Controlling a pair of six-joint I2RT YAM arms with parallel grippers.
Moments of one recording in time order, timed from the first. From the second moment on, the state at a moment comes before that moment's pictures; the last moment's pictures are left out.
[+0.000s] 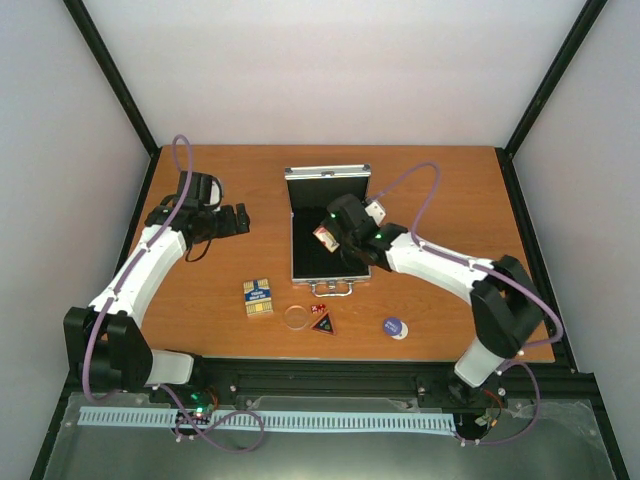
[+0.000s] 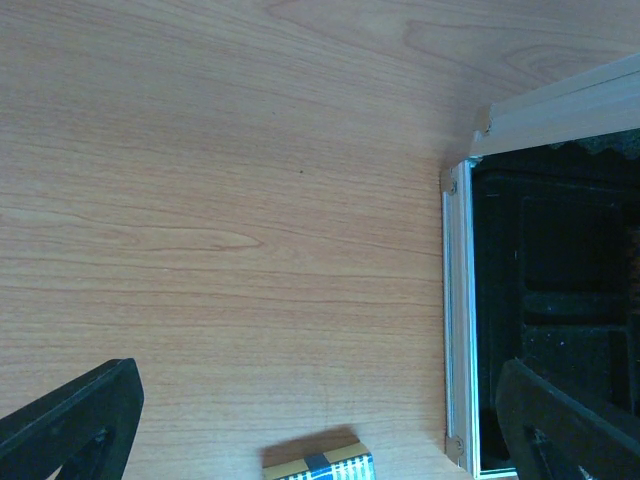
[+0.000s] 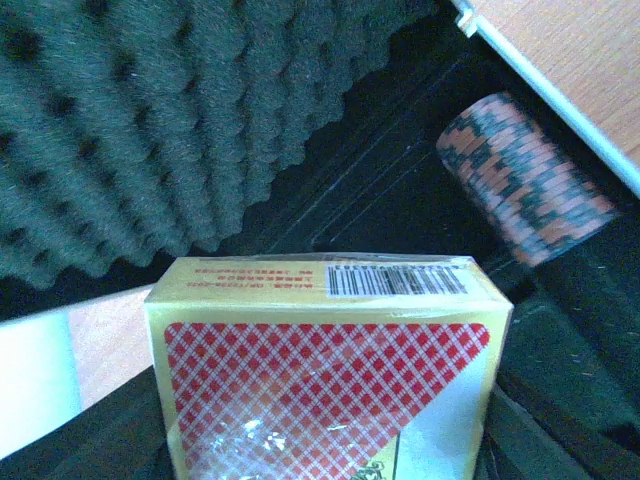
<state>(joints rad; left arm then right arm) -0.16 1.33 1.11 -0.72 0.09 -0.37 0.77 1.59 1.13 -0.30 0.30 1.33</state>
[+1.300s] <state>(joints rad) -0.16 1.22 1.11 -0.78 0.05 -0.34 0.77 1.93 1.29 -0.14 0.38 1.81</state>
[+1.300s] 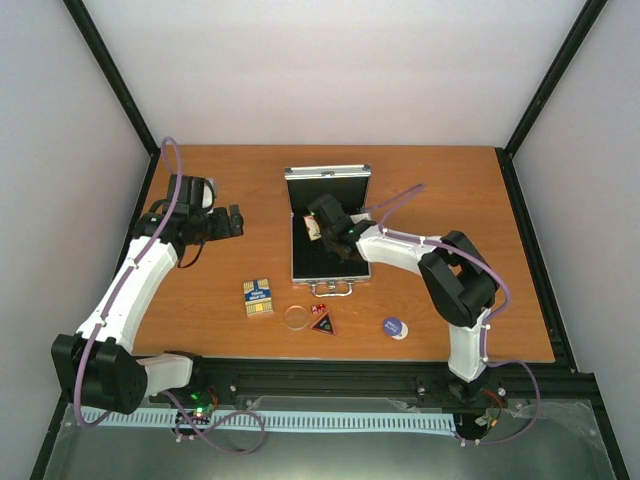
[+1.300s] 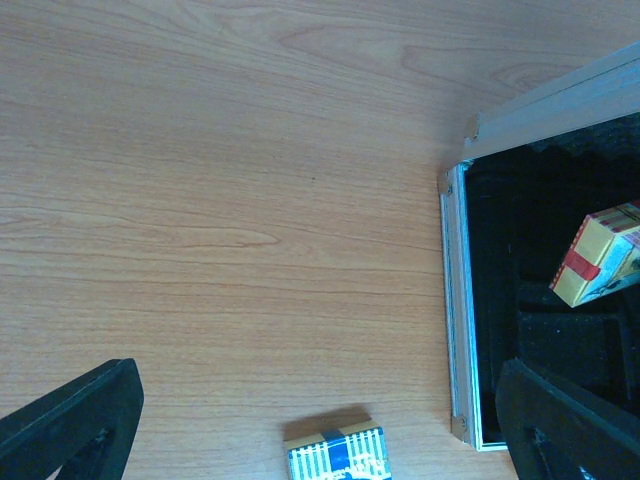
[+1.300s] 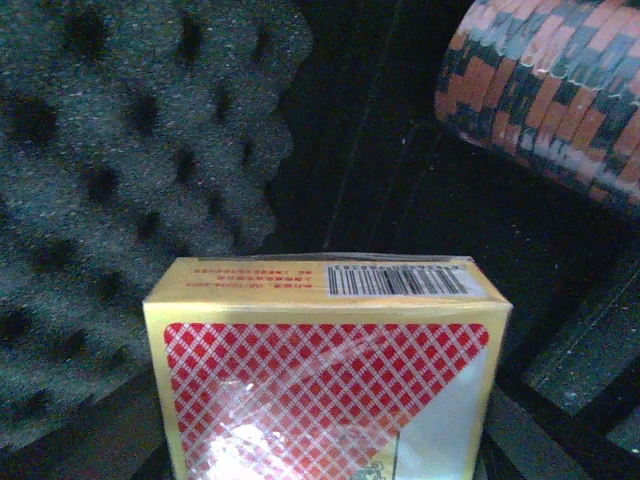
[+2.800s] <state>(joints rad) -0.16 1.22 1.11 -0.78 0.06 -0.33 0.74 1.99 1.28 -0.13 0.38 1.98</state>
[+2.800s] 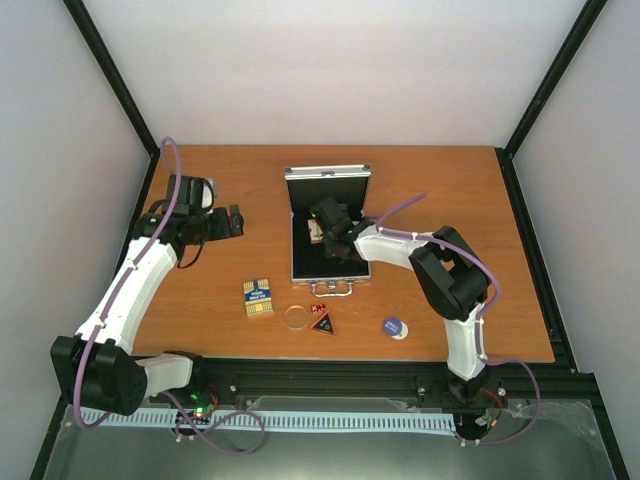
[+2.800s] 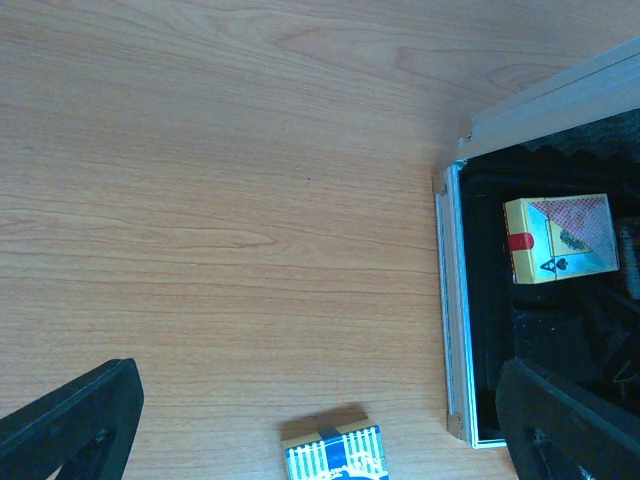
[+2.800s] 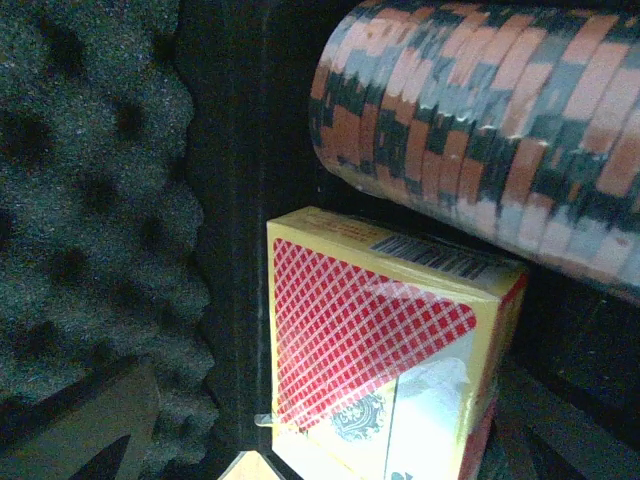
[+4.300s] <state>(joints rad) -0.16 1.21 1.11 -0.78 0.05 -0.32 0.94 1.73 1.29 -0.50 0.22 0.65</state>
